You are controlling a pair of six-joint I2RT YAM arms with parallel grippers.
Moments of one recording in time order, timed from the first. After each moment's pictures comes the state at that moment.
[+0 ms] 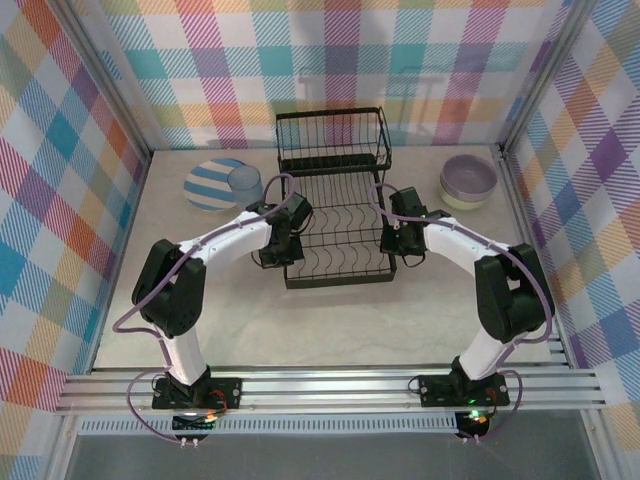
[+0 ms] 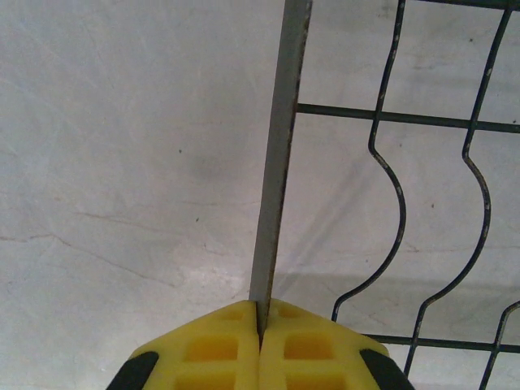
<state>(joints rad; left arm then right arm) -0.59 1.81 1.34 -0.92 -0.11 -0.78 0.38 1.69 1.08 -0.52 -0.04 0.46</state>
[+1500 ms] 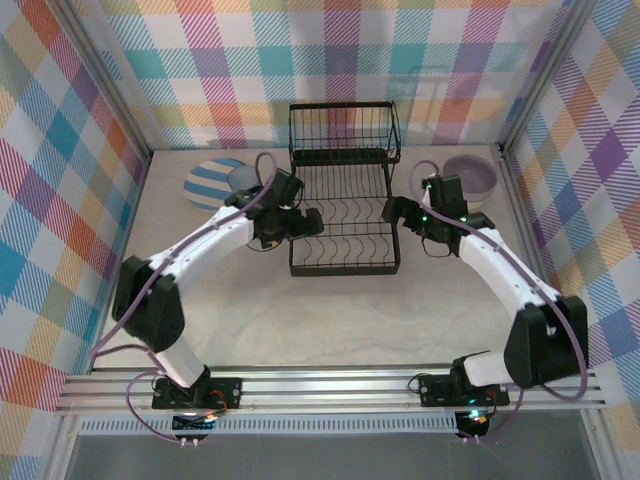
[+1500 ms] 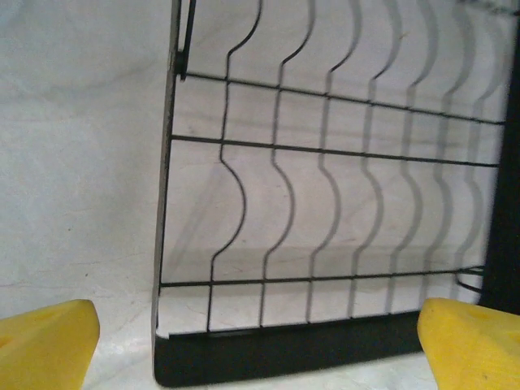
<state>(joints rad) -0.57 1.64 1.41 -0.80 0.01 -0.73 0.25 1.35 1.04 -0.46 -0.15 0.54</state>
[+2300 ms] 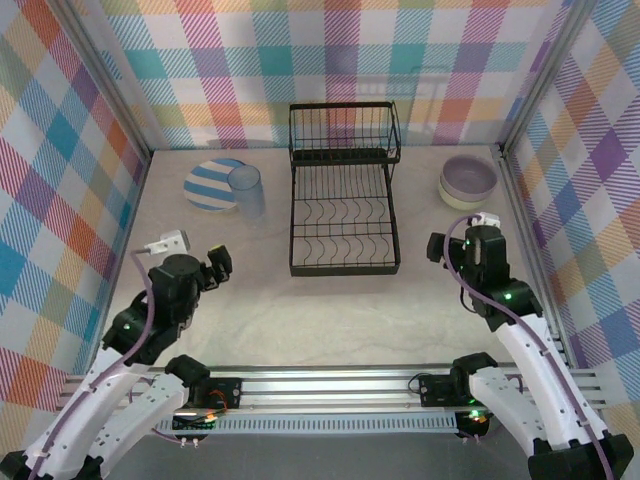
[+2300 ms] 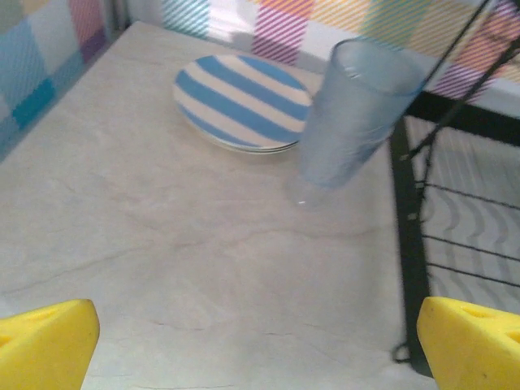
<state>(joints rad) -0.52 0.58 0.74 -0.73 -0.58 -0.53 0.25 0.76 0.75 -0.61 0.27 0.34</state>
